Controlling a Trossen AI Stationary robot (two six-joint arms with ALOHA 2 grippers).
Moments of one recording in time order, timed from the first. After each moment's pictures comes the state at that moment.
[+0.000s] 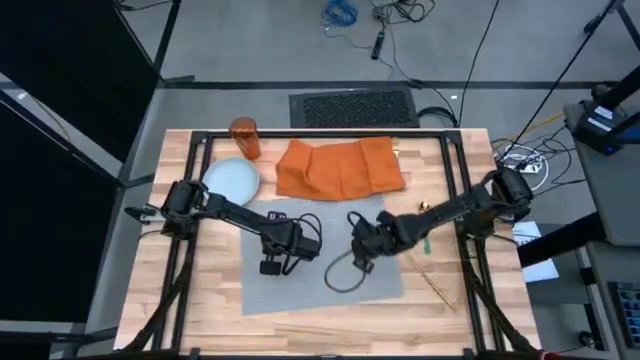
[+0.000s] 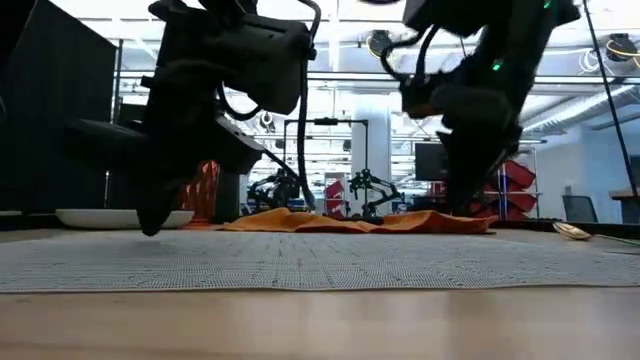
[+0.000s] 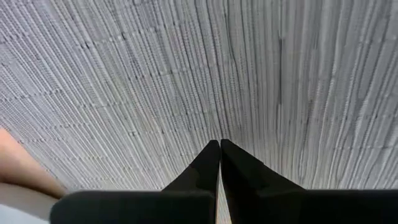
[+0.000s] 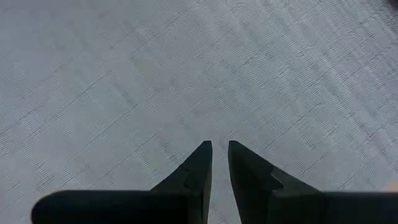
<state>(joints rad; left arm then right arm) -0.20 1.98 1.30 -1.15 -0.09 -0.15 0.24 1.69 1.00 -0.59 0.23 0.76</state>
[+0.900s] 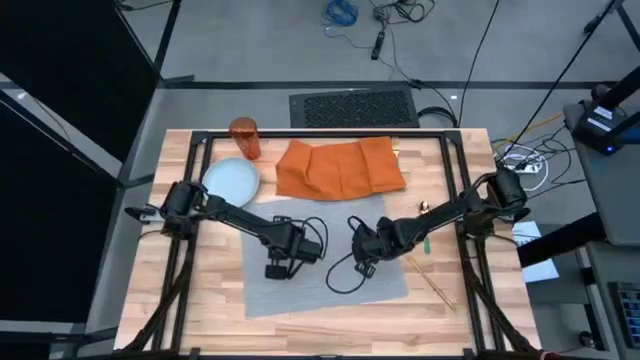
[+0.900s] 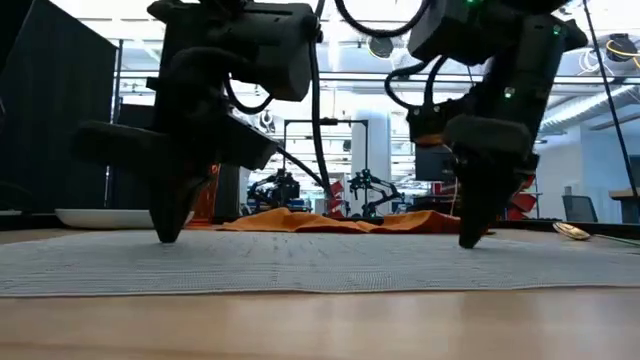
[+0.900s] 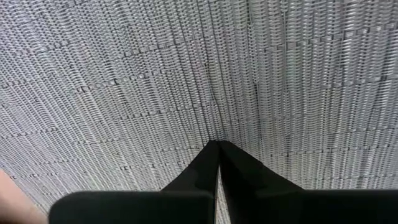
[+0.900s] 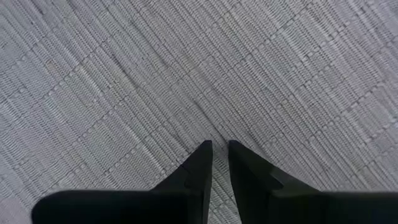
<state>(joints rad) -0.23 1.99 1.30 -1.05 -0.07 -0.15 0.30 1.77 0.95 -0.50 0.18 0.84</state>
